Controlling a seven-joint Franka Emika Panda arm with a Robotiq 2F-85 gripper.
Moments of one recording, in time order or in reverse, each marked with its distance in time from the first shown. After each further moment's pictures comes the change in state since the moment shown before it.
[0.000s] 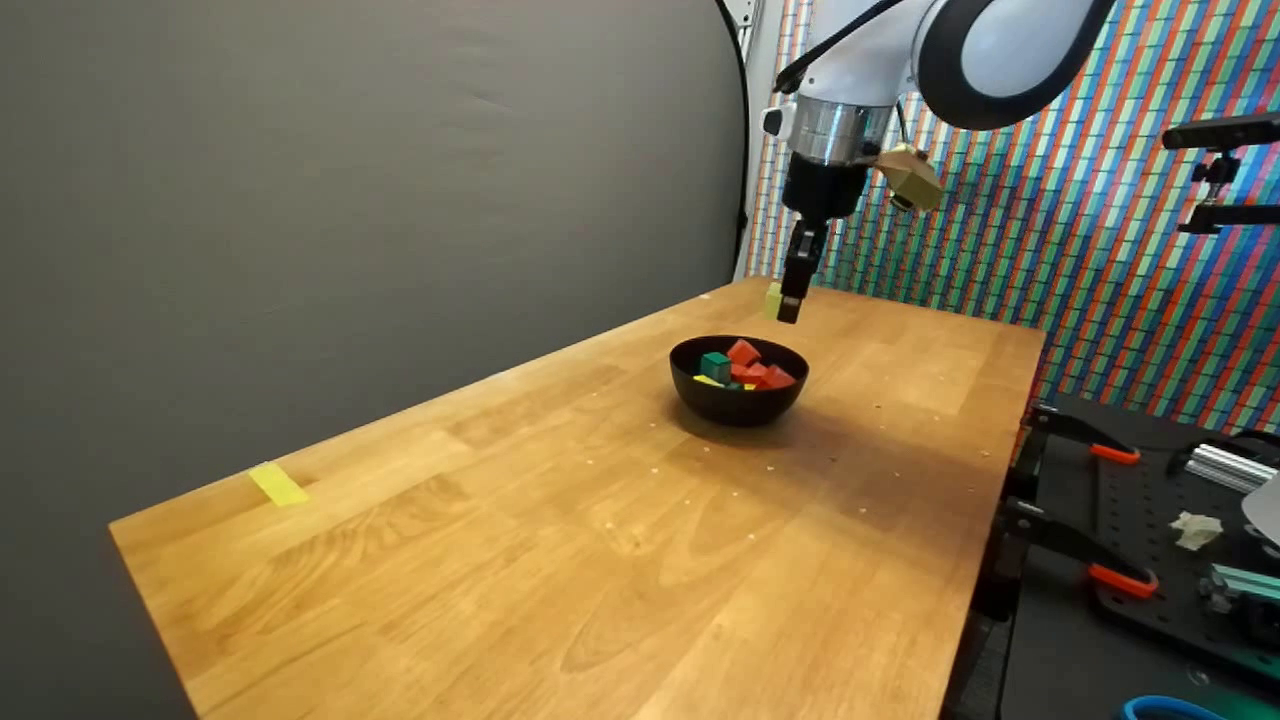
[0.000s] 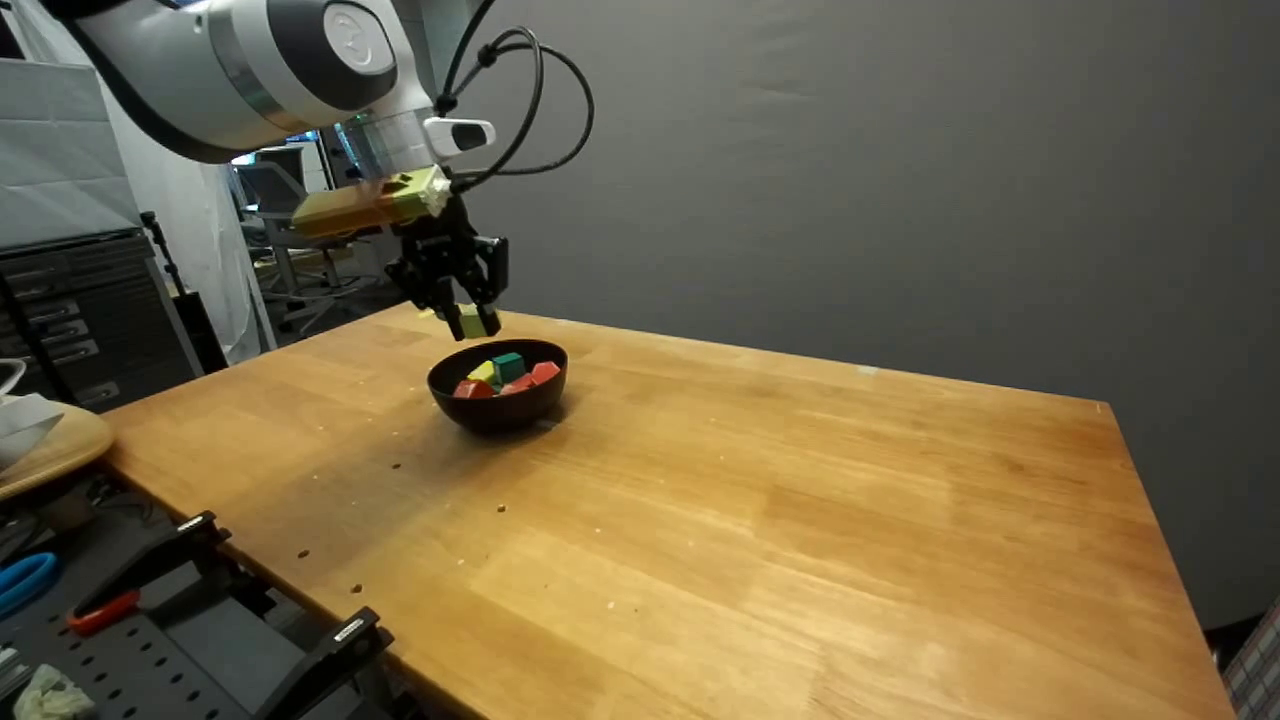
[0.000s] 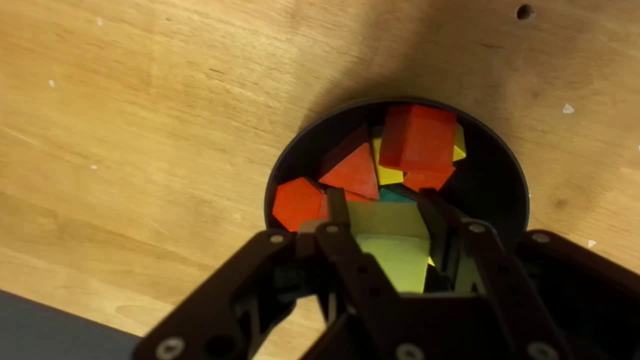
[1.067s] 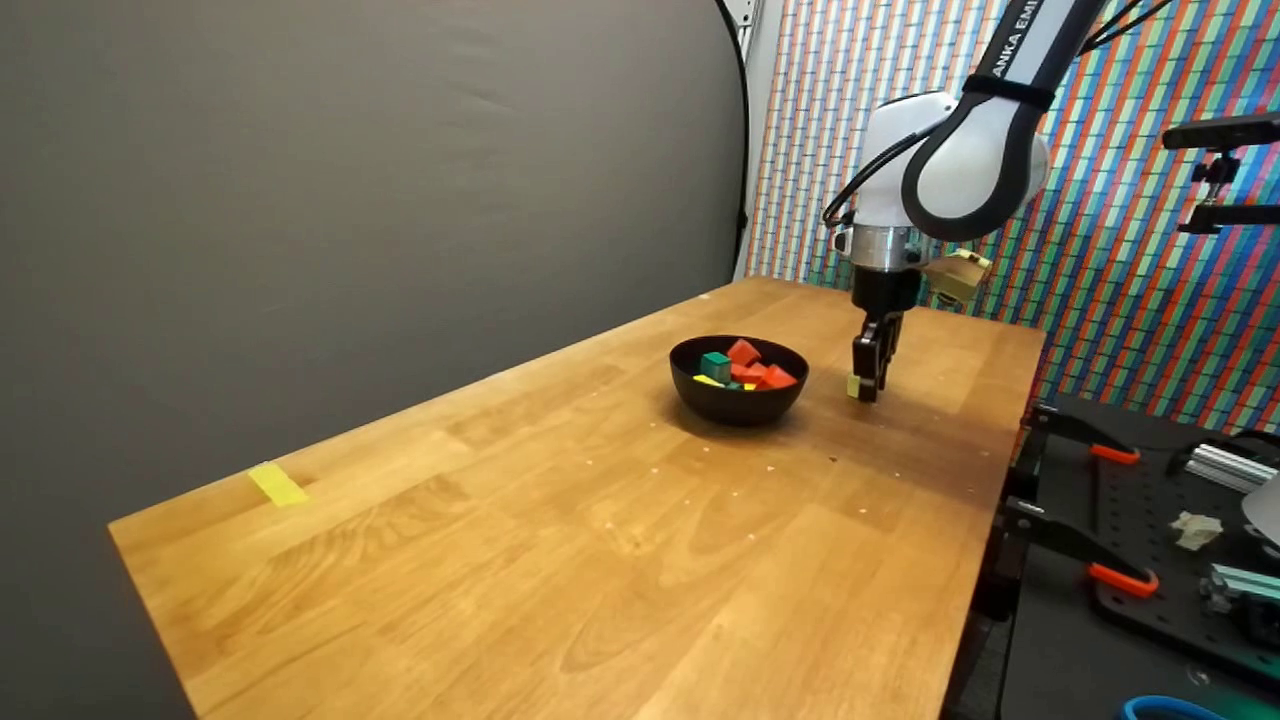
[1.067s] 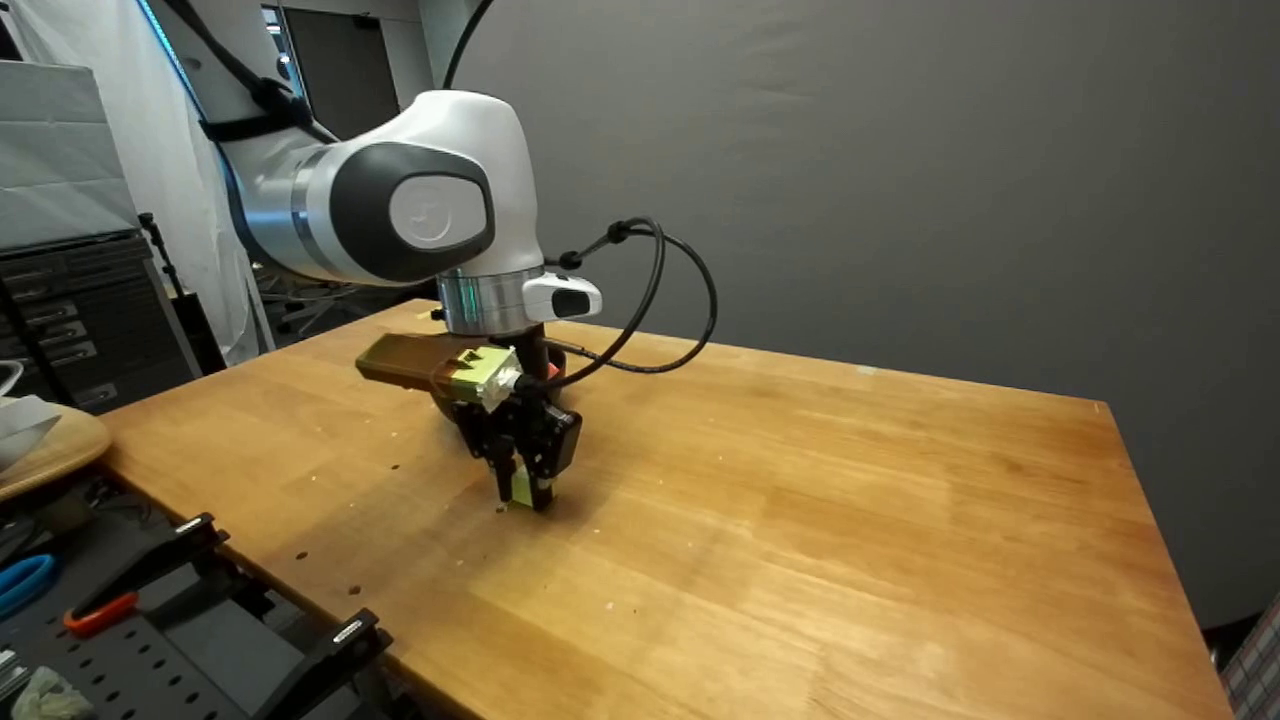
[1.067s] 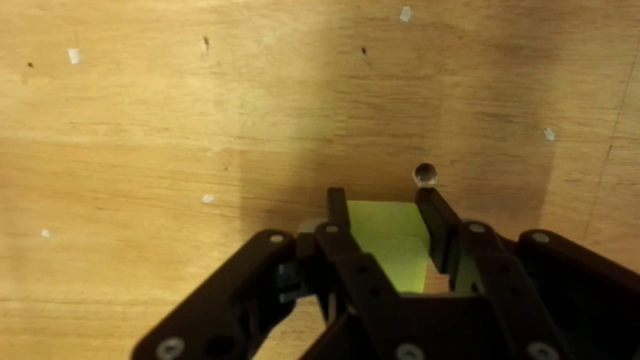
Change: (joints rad) arm -0.175 0.262 -0.114 -0.050 0.190 0.119 -0.163
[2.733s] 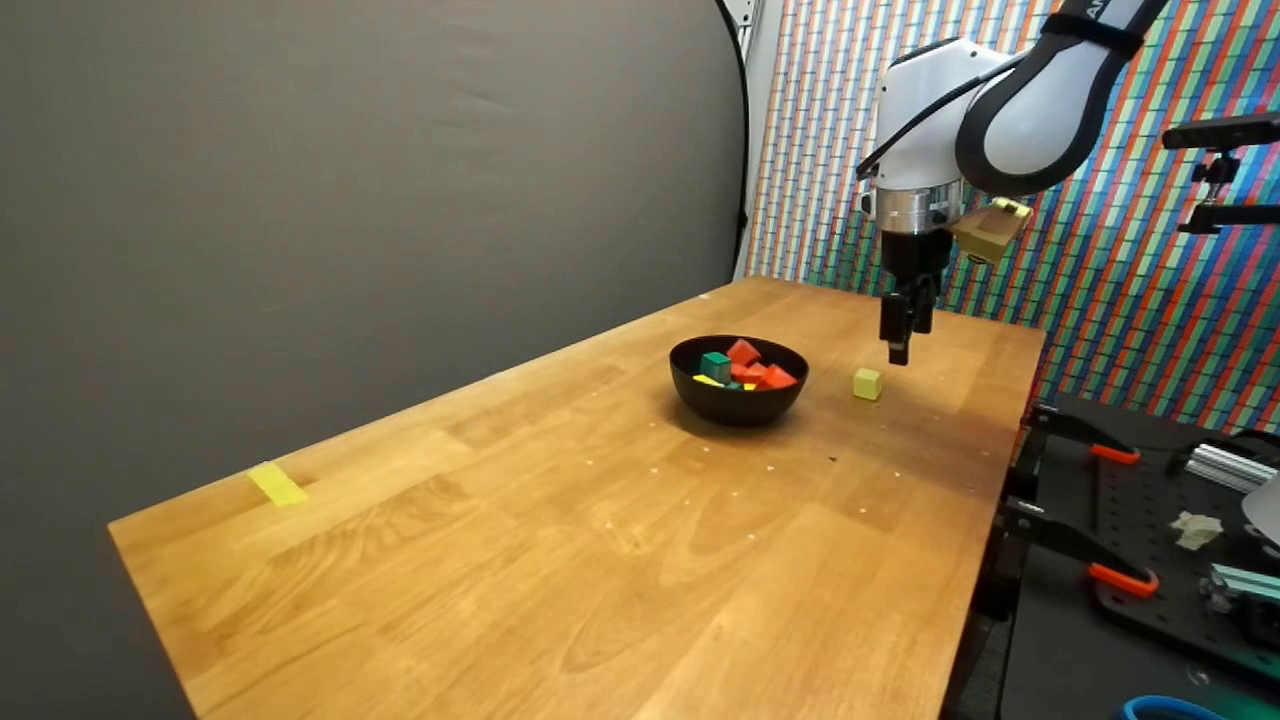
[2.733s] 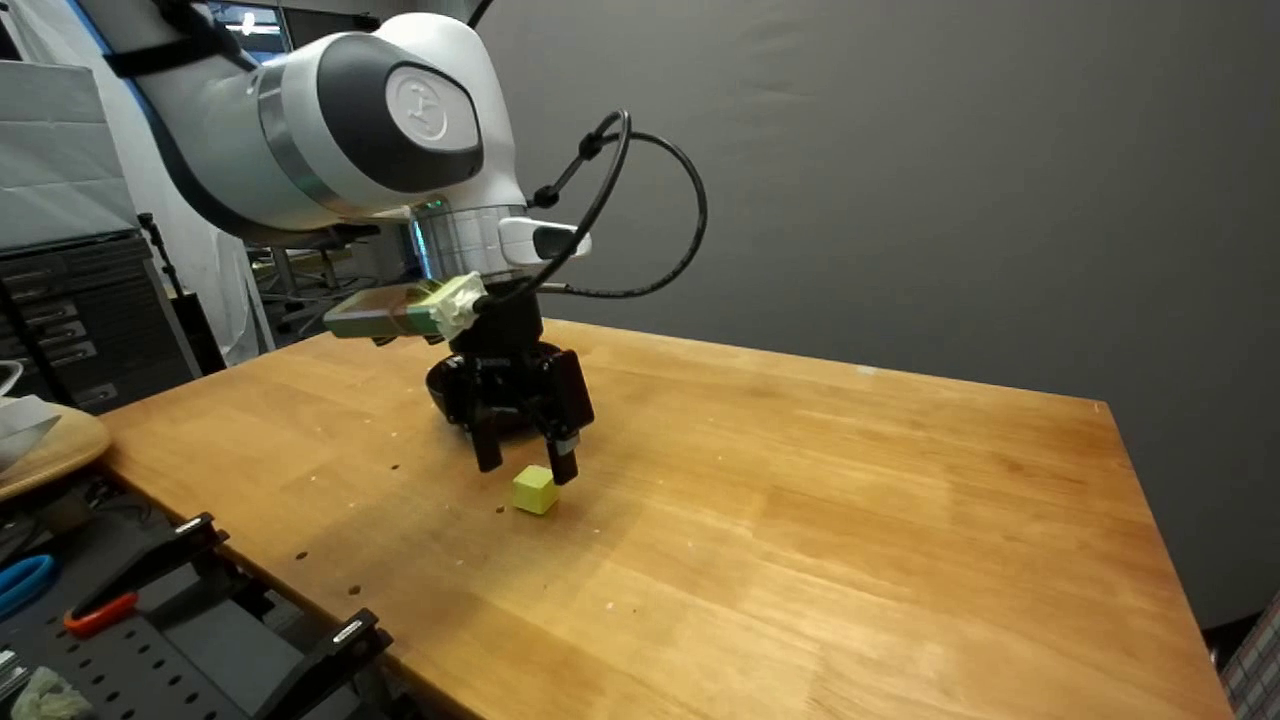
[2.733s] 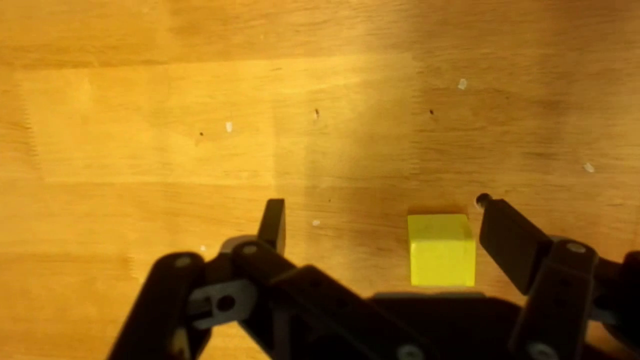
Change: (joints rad) arm 0.016 -0.179 -0.074 -0.051 -0.326 -0.182 0.311
